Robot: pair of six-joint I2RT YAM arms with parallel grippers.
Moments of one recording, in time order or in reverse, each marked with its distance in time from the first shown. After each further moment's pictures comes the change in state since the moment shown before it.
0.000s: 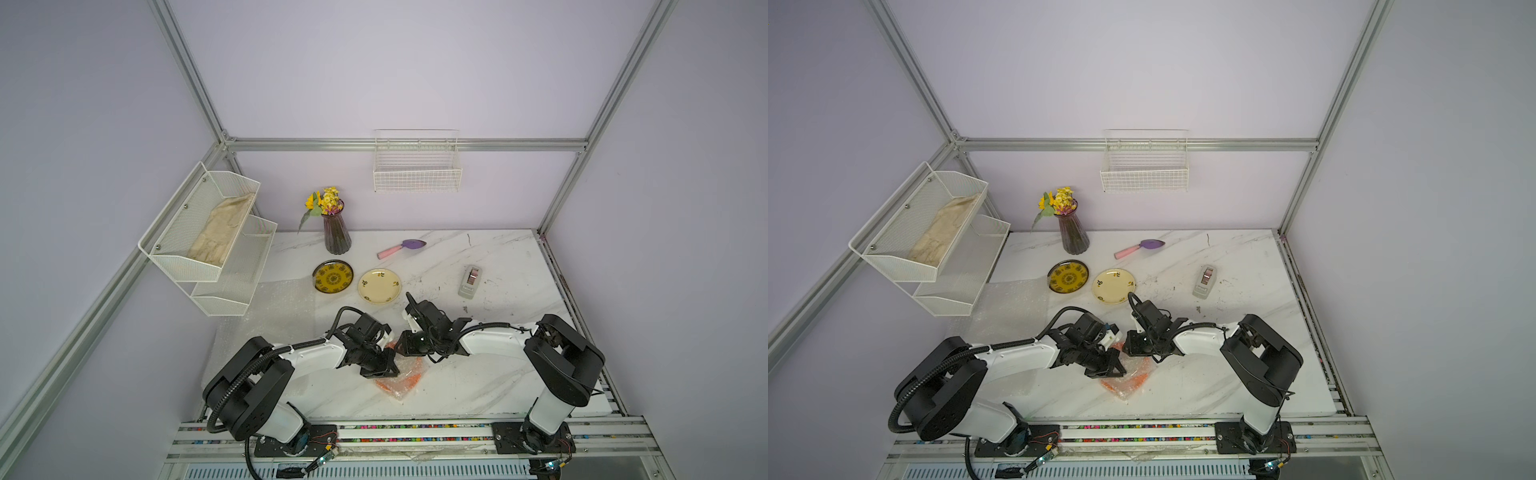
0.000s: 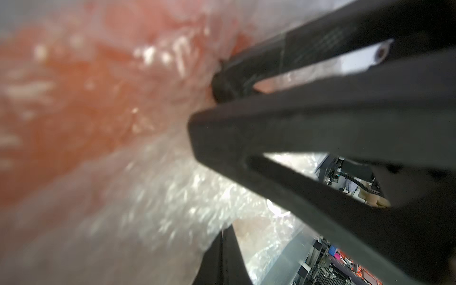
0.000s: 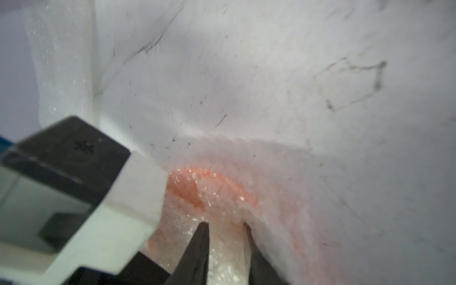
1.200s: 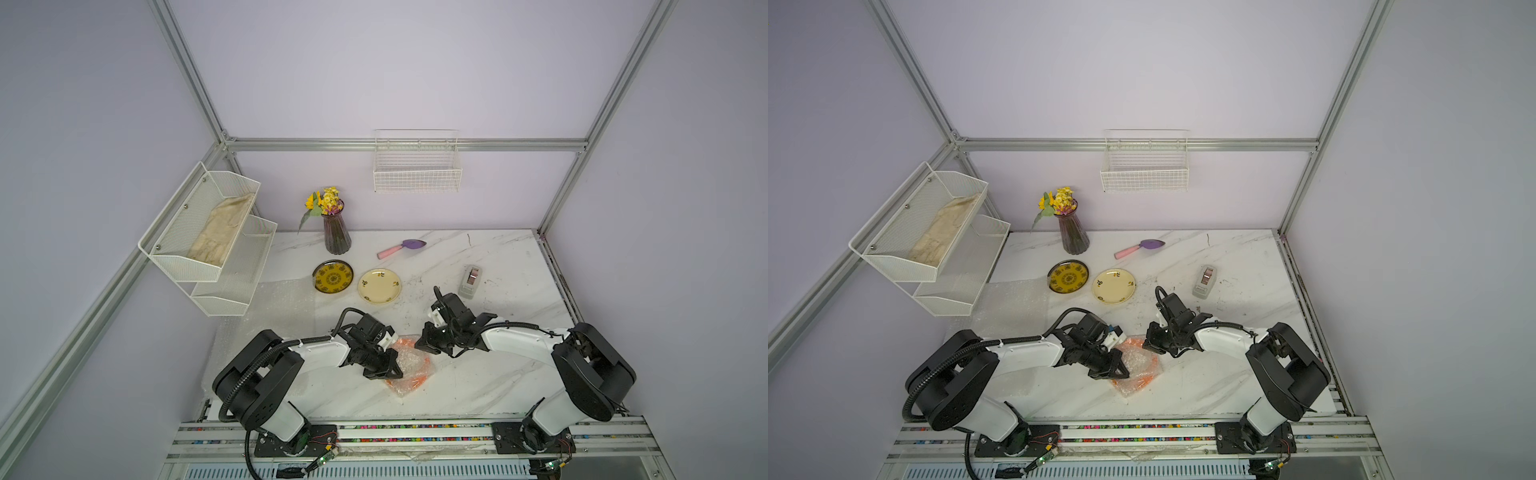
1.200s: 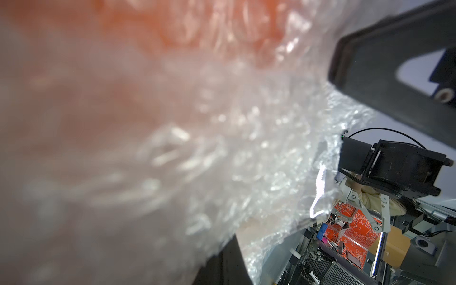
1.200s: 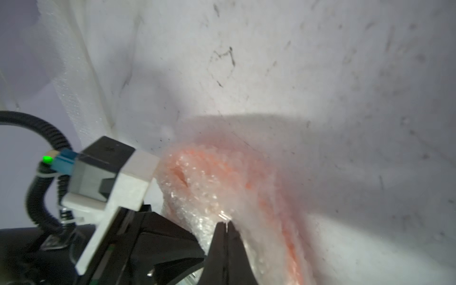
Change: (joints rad) left arm 0.001 0.066 0.000 0.049 0.068 0.000; right arm -0.158 -0.141 -0.088 -0.072 -0.201 0.185
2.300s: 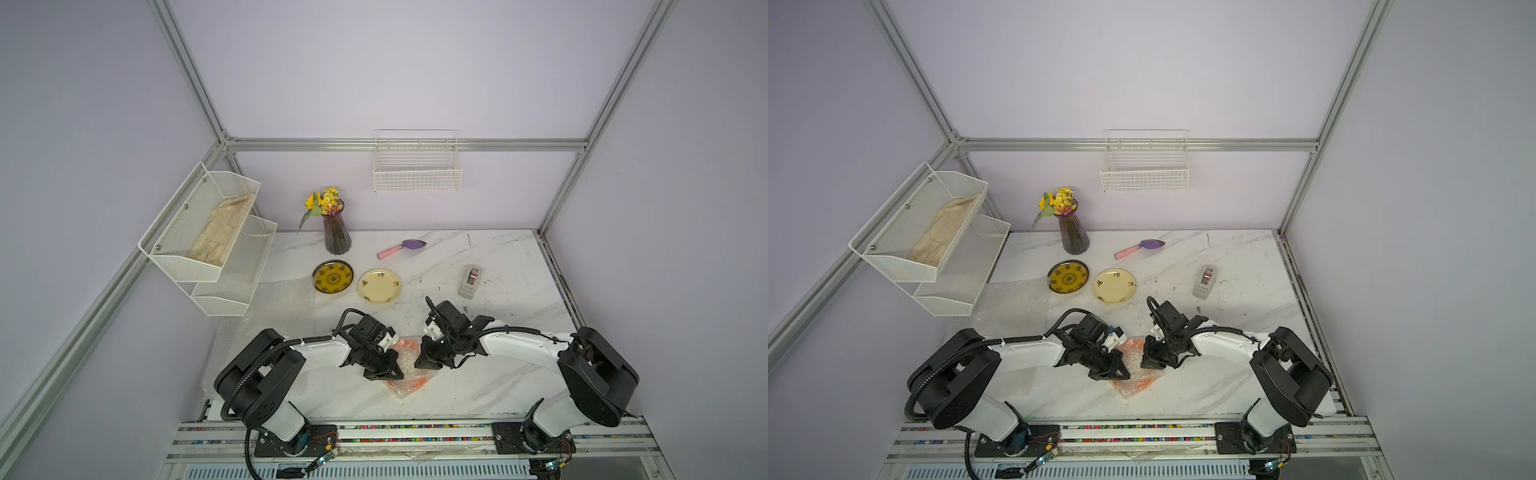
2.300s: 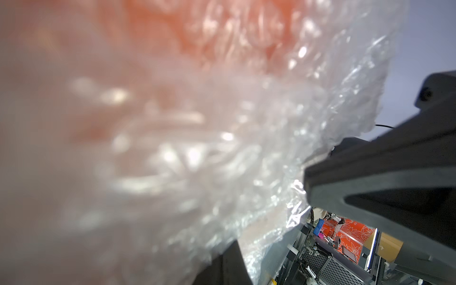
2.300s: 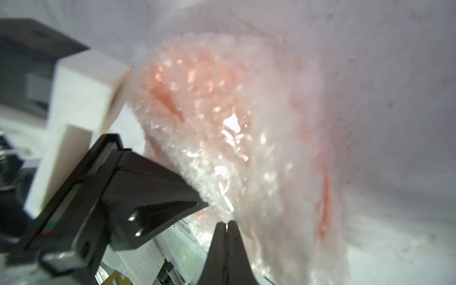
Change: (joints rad) left arm -0.001 0.010 0.001 0.000 0.016 0.000; right arm 0.098 -0.060 0.000 -0.204 -0.092 -0.009
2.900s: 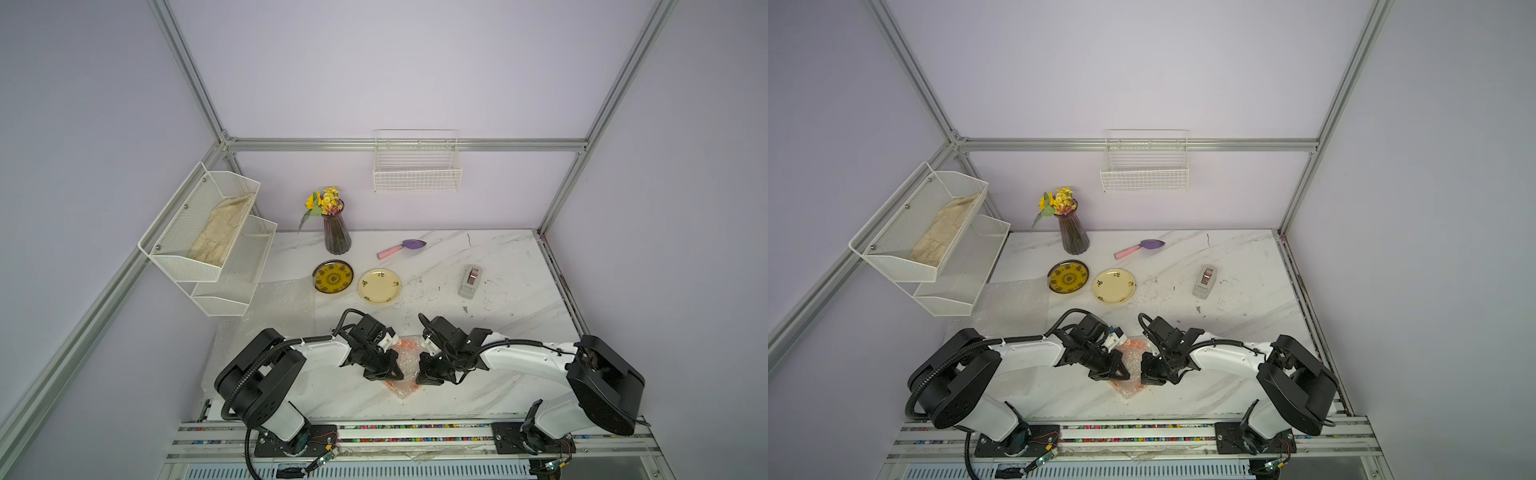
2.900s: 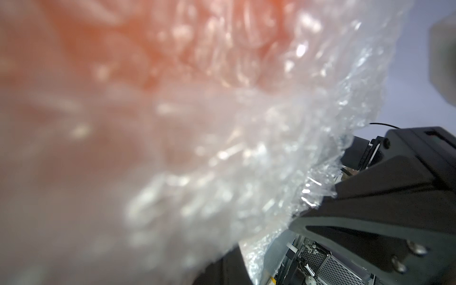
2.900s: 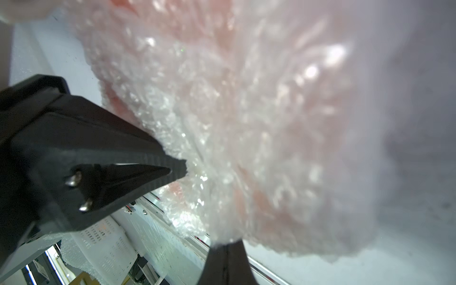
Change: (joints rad) left arm 0.001 0.003 0.000 -0.003 0.006 0.002; right arm 0.118 -0.040 -0.057 -0.025 0.102 0.008
